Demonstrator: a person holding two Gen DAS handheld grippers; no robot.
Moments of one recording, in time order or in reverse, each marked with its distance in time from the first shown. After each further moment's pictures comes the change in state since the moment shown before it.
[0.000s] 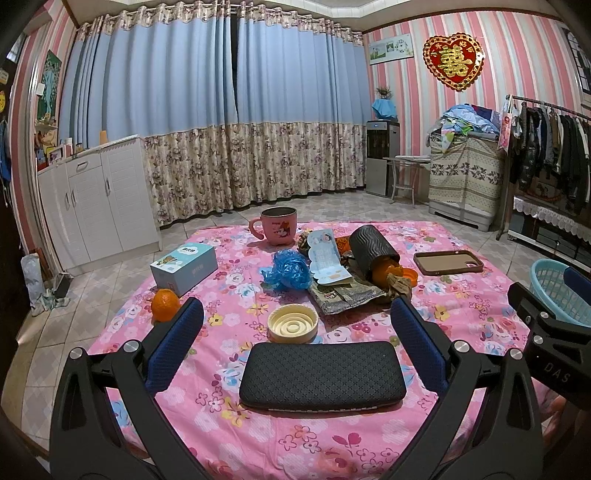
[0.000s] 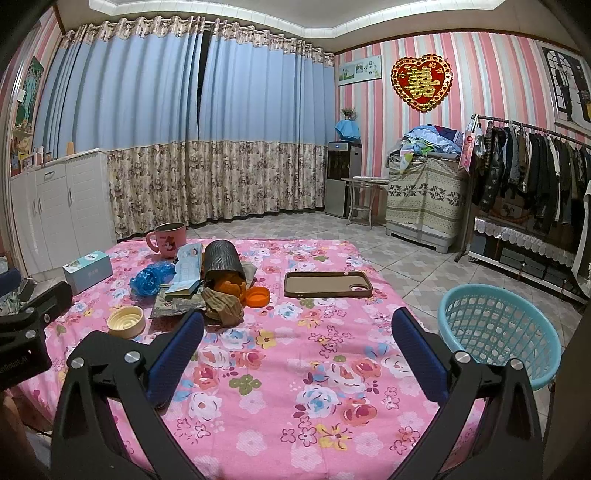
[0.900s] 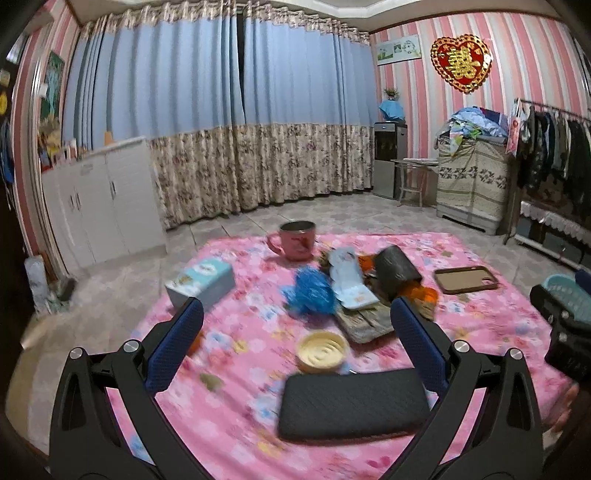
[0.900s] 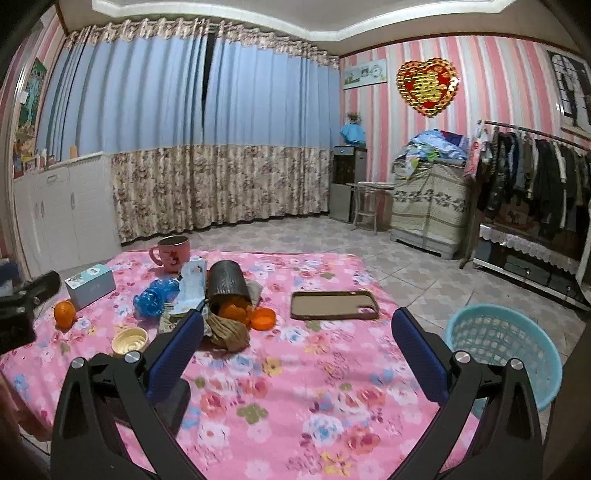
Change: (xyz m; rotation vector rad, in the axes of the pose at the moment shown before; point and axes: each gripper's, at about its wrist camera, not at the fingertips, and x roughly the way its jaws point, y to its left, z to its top) left arm 0.014 0.036 0.034 0.009 -0.007 0.032; right arm 0.017 0.012 0.038 -0.027 0.001 0.021
